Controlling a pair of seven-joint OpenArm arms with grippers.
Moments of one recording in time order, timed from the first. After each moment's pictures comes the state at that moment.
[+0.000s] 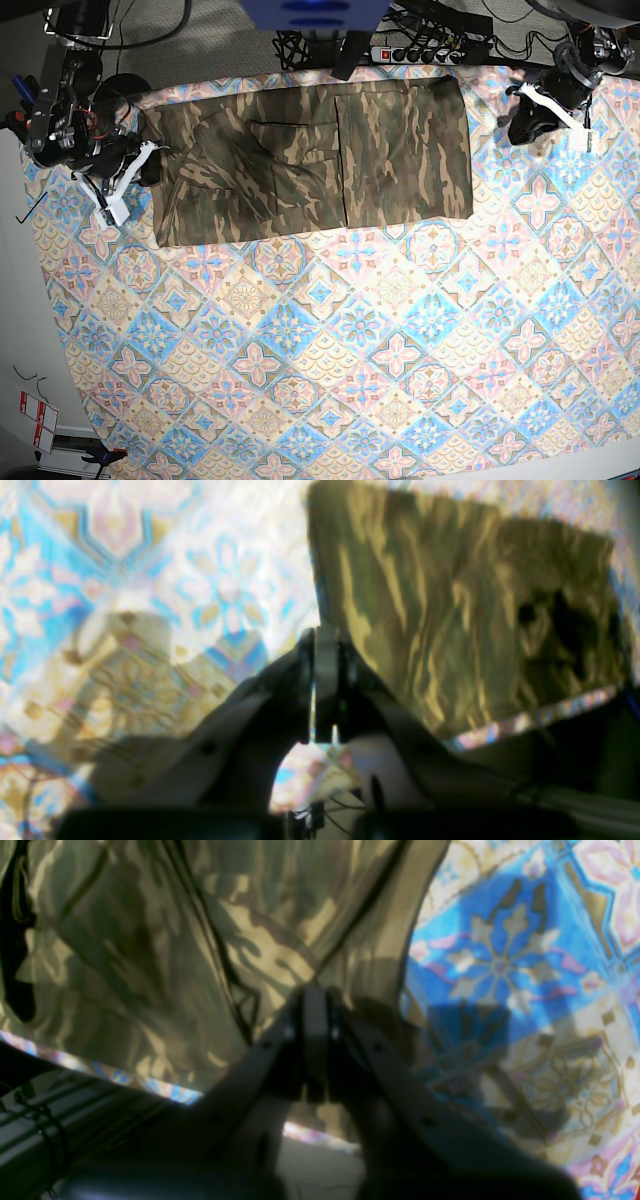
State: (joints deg) left arm 34.7 -15.9 -35.5 94.2 -48.5 -42.1 43.0; right arm -15.1 18.8 19.4 96.5 34.9 32.0 -65.7
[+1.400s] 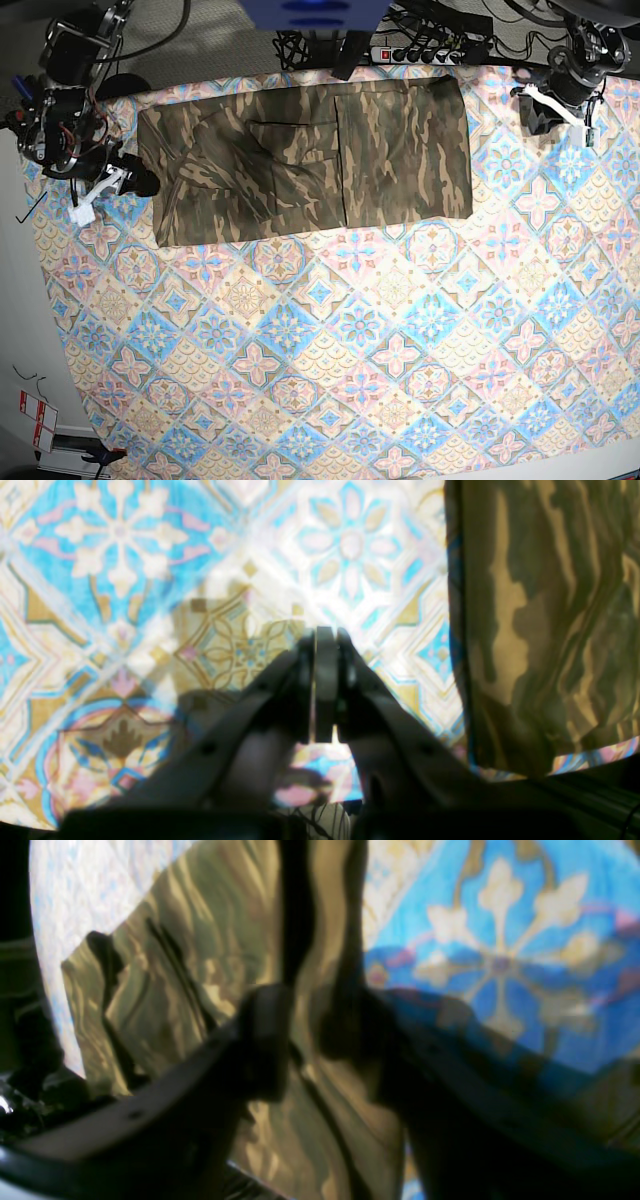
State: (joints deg) left arm 30.7 -12.8 -39.6 88.3 -29.8 -42.1 38.4; right arm -1.4 20.1 30.9 56.3 51.3 41.9 -64.9
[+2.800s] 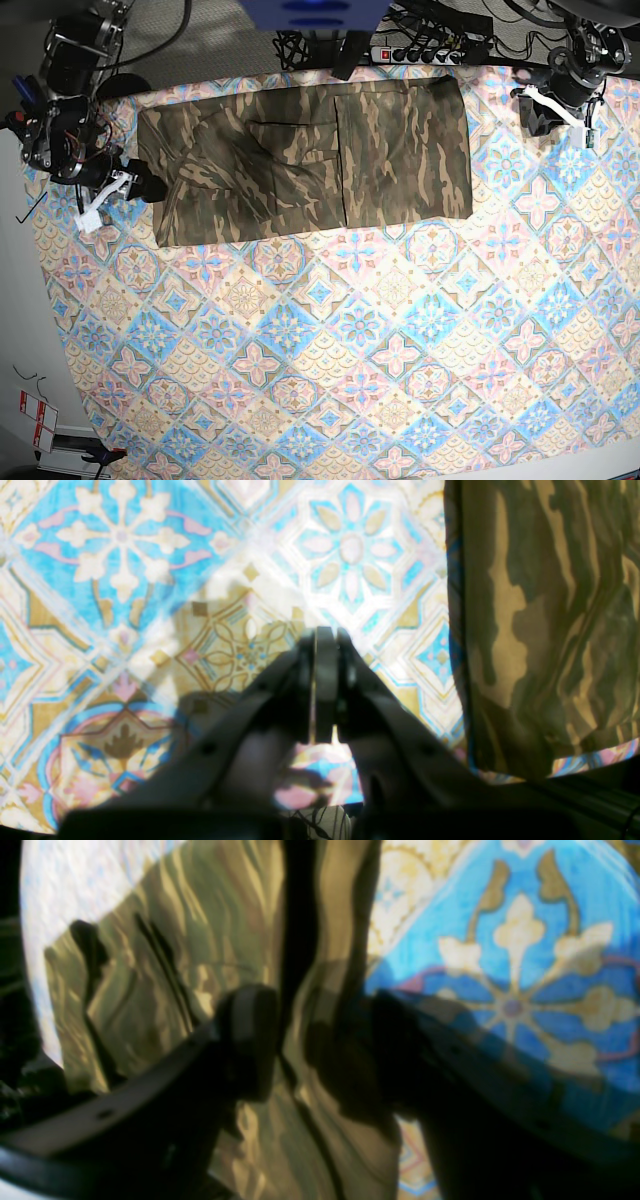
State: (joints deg) left arm 30.4 -12.8 -39.5 88.3 -29.6 -42.1 38.4; right arm 1.3 20.5 29.3 52.1 45.7 43.4 -60.7
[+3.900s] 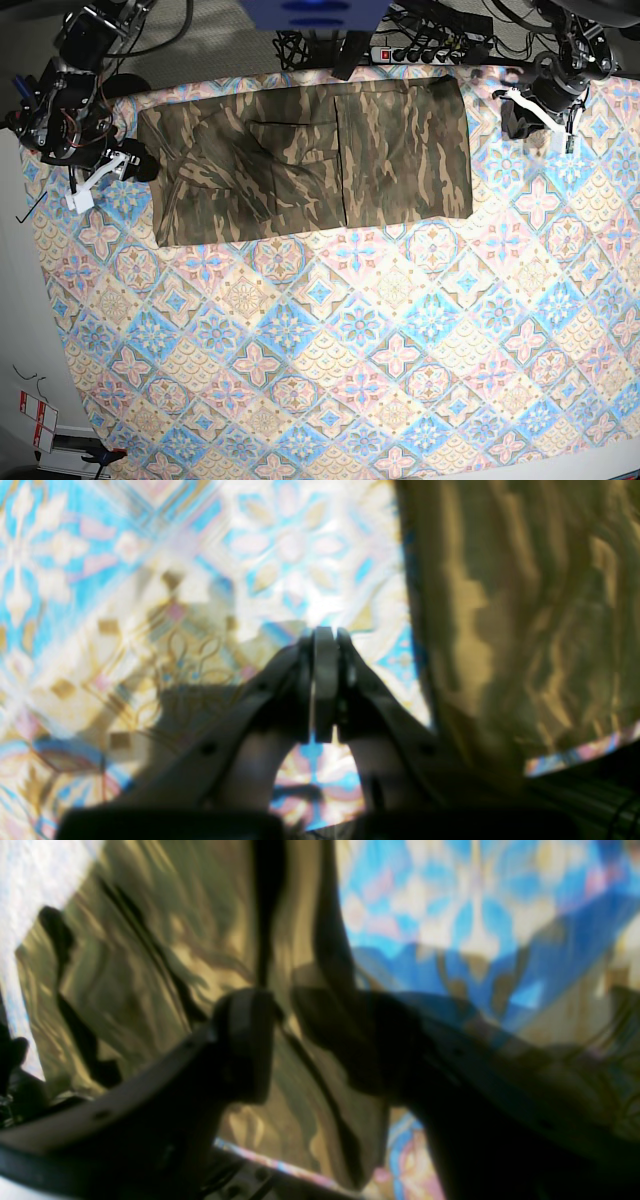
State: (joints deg) left arm 28.9 -12.9 -34.6 84.3 -29.7 -42.0 37.7; right arm -4.1 14.6 38.6 67.8 42.2 42.1 -71.9
